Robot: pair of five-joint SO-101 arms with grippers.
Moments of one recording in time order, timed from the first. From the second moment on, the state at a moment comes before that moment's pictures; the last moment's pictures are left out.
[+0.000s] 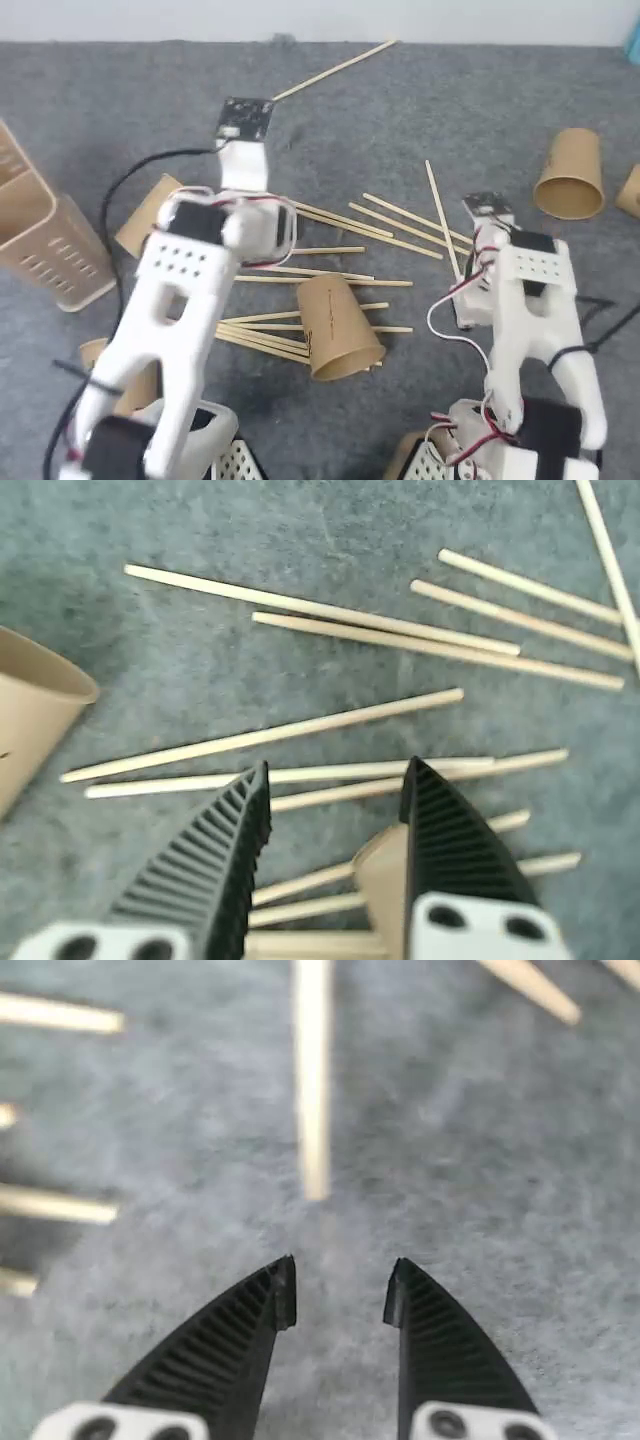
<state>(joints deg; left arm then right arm) 9.5 -21.6 29.1 70.6 13.7 7.2 -15.4 46.3 70.0 14.8</state>
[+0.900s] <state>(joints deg) -3.3 30.0 -9.5 66.8 36.4 10.5 -15.4 50.6 60.4 12.7</state>
